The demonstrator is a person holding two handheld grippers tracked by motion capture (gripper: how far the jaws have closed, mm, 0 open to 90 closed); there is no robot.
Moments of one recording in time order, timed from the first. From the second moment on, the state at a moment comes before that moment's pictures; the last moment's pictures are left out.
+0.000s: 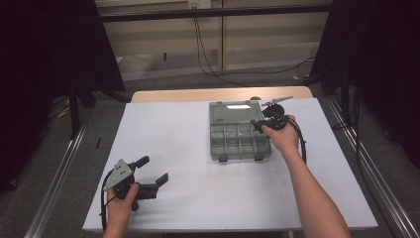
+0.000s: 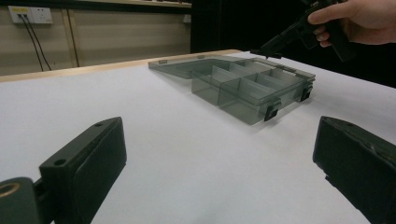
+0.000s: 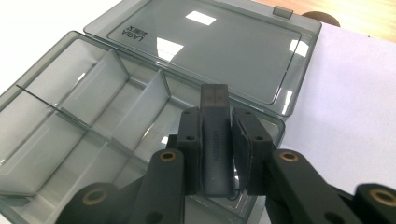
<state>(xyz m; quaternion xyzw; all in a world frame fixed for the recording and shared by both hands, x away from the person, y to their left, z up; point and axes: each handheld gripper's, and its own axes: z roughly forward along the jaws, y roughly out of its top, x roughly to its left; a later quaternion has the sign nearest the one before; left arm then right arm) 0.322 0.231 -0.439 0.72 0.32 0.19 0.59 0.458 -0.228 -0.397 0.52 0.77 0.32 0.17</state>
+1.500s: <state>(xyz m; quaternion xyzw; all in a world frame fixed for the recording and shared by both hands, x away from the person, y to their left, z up) 0.322 0.231 -0.439 0.72 0.32 0.18 0.59 0.456 -0.233 -0.411 0.54 0.77 0.31 0.17</state>
